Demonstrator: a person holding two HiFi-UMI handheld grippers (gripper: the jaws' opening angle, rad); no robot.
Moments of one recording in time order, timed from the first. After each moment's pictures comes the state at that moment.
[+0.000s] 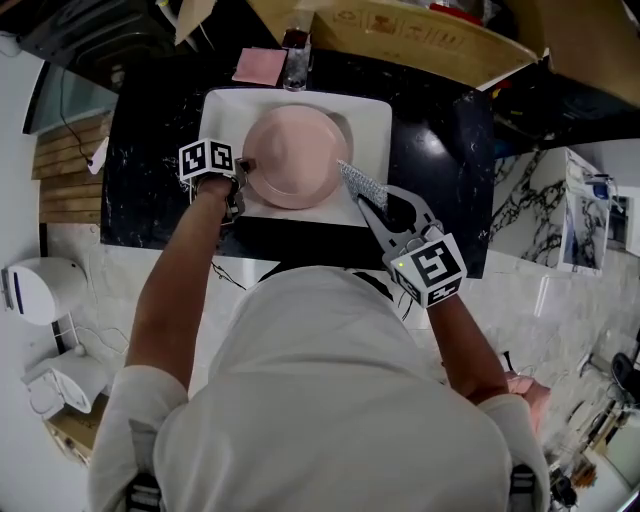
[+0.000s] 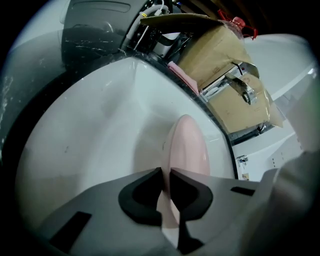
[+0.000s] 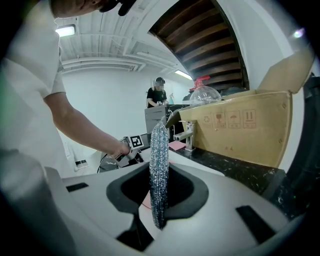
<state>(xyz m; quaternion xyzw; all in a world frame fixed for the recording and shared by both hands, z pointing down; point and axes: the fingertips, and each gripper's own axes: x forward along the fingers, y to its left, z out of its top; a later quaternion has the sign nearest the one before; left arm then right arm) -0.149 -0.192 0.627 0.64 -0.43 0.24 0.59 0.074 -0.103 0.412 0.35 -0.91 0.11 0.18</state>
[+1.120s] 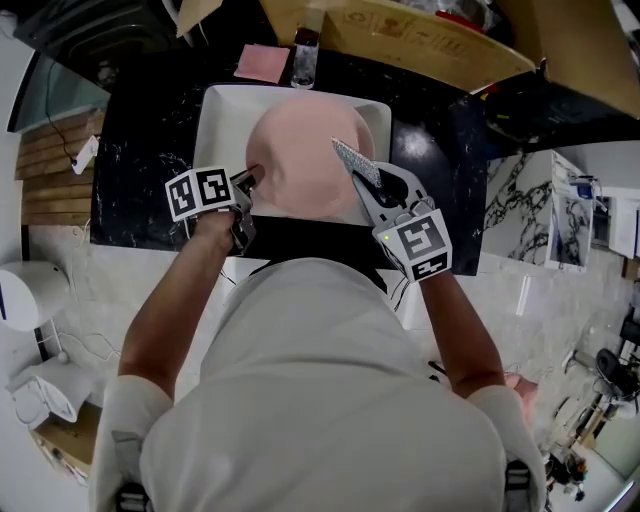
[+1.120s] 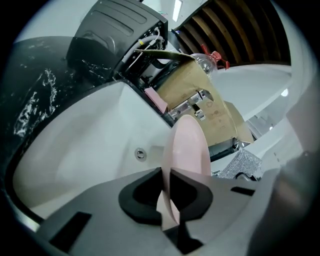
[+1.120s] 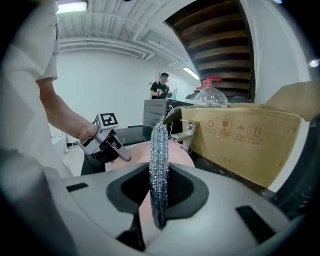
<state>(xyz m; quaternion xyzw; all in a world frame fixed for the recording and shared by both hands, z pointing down) -0.119 -0.160 0.543 0.70 -0.41 0.08 0.58 0.050 -0.137 0.423 0.37 -0.90 0.04 0.25</state>
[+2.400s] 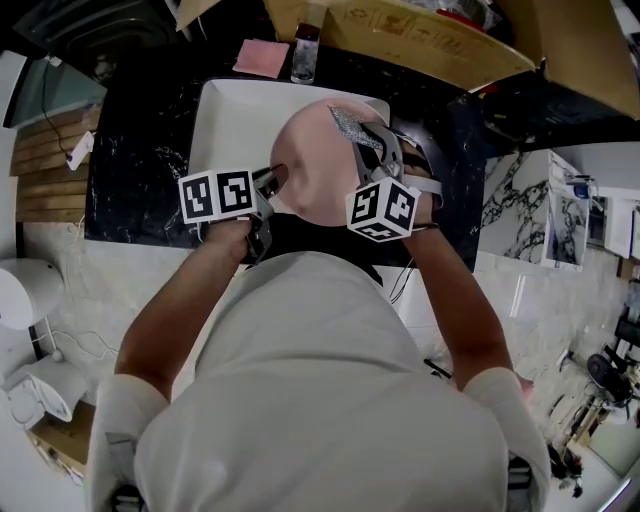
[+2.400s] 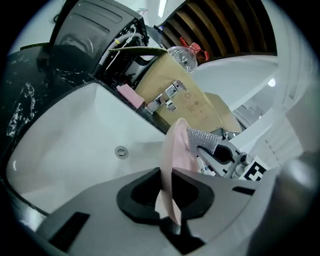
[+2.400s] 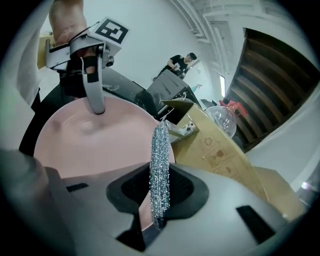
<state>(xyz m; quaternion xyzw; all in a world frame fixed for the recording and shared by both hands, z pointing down) -0.068 -0.143 0.502 0.74 -0.37 0.10 0.55 0.055 -0.199 0.455 0.38 -0.76 -0.23 0.48</state>
